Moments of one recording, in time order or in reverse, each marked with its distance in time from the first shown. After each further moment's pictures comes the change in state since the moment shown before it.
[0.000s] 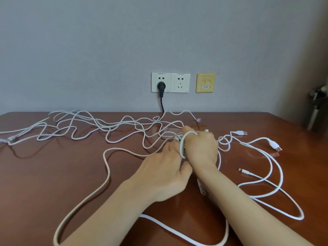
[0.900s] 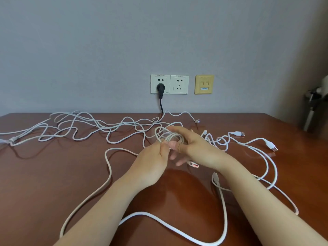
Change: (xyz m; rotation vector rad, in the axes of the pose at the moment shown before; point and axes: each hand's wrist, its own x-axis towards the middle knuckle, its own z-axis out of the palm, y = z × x) left_hand 0.009 -0.021 -0.002 -0.452 0.128 -0.248; right_hand 0.012 -0.002 -0.021 0.043 -0.813 -0.210
